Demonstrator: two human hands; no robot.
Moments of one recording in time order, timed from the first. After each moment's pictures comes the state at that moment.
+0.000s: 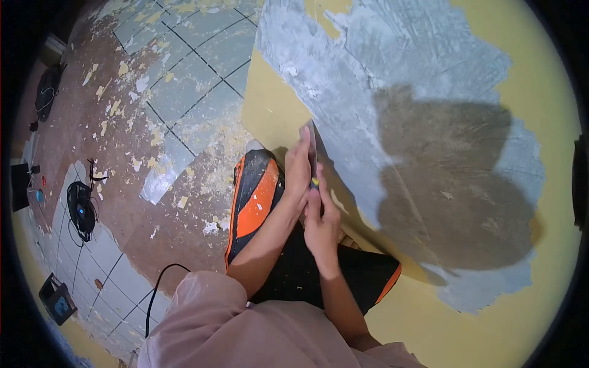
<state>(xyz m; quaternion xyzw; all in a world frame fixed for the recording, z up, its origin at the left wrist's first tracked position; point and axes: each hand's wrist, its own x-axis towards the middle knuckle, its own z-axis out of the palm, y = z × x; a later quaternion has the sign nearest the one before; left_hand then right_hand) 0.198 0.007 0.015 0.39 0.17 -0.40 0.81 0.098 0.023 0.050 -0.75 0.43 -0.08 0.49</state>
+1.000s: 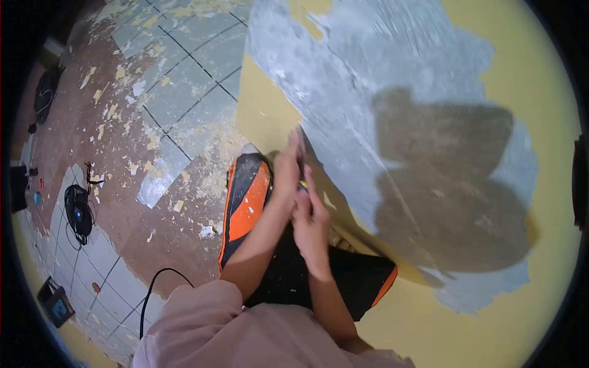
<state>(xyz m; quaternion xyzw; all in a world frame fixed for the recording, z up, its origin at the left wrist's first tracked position) 0.199 0.006 -0.026 0.47 0.18 -0.45 0.74 0.099 0.023 0.041 -0.72 0.44 -0.09 0.53</state>
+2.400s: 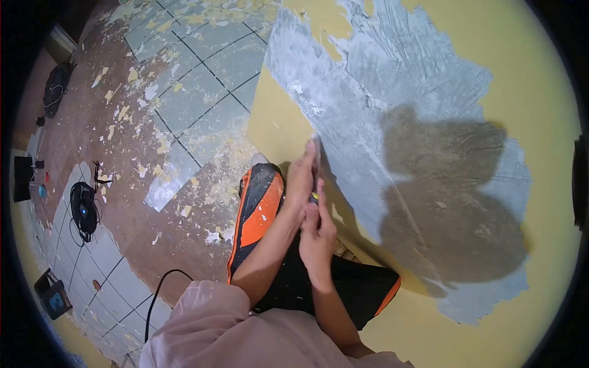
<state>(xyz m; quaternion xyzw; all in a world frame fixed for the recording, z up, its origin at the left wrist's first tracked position) 0.206 0.008 0.011 0.46 0.18 -0.44 0.75 0.105 0.035 0.052 -0.72 0.45 -0.12 0.52</state>
